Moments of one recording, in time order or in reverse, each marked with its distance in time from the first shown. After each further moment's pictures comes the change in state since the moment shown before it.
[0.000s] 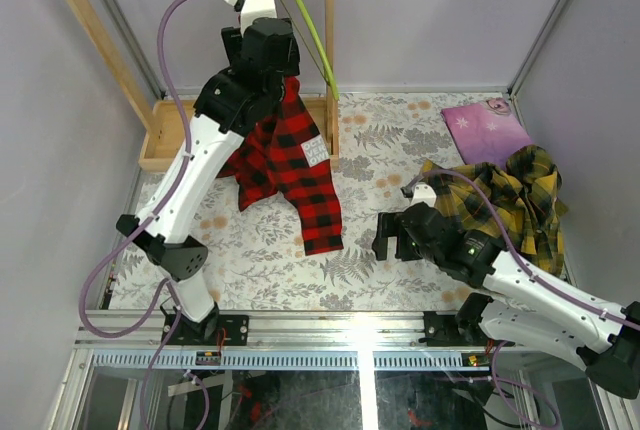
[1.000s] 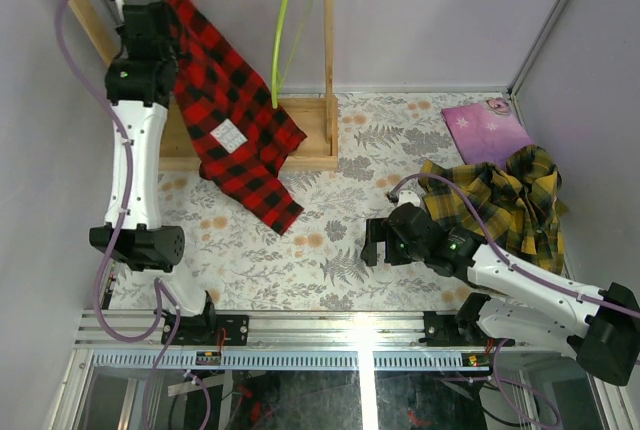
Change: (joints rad) left arm 0.535 -0.029 -0.002 -0.043 0.266 0.058; right arm 0.000 0.117 -0.045 0.107 -0.133 0.027
